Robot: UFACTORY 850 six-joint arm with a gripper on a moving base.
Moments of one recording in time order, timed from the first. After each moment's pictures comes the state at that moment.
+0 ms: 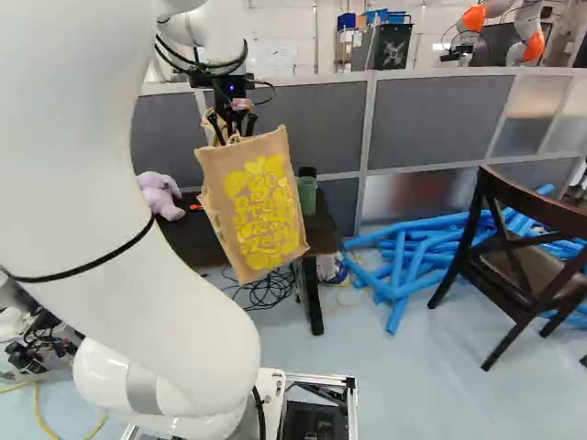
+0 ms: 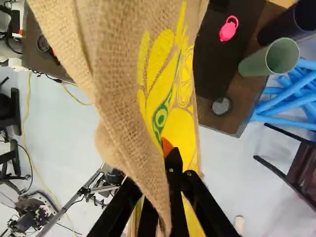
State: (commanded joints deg) arm 4.0 -1.2 -72.8 7.8 -68.6 -28.3
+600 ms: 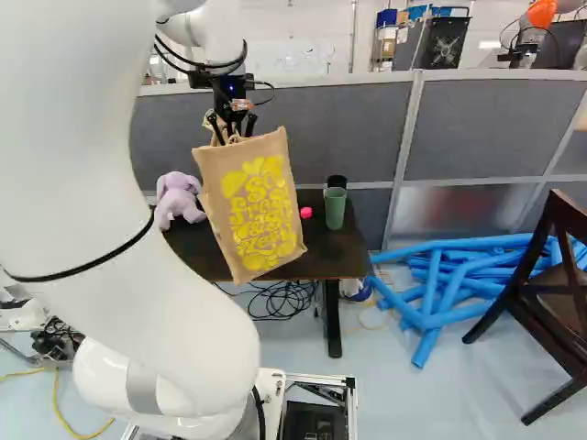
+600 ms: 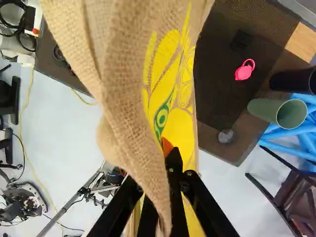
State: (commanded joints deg) arm 4.0 -1.2 -72.8 7.8 -68.6 -28.3
